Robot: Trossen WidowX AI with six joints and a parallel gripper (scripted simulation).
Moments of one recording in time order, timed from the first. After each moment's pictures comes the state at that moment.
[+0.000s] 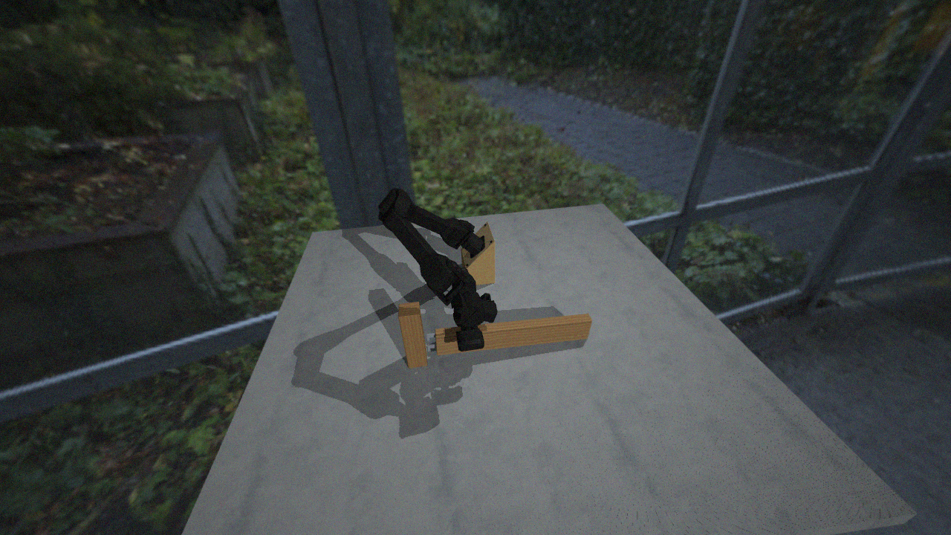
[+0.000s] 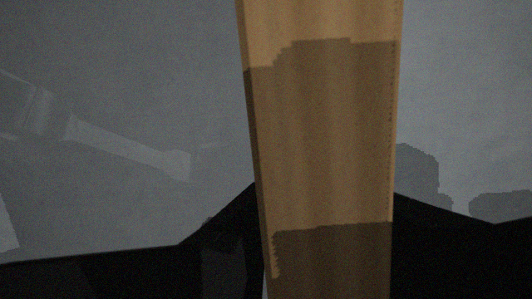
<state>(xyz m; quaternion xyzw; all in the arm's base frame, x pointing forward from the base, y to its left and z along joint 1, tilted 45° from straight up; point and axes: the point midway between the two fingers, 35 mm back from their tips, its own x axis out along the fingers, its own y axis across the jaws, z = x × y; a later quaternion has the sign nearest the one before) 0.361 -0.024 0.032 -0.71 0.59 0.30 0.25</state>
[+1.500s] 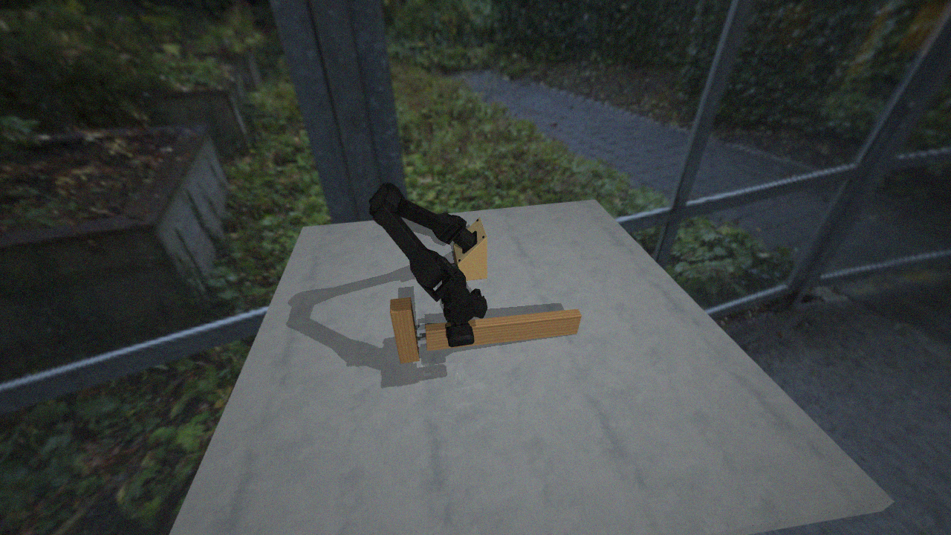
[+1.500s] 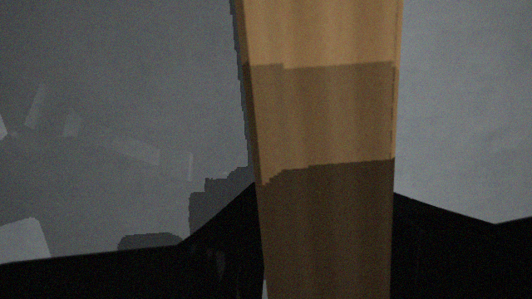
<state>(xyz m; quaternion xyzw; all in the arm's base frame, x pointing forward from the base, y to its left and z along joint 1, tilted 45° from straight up) 0.362 -0.028 0.036 -0.71 0.59 0.30 0.24</state>
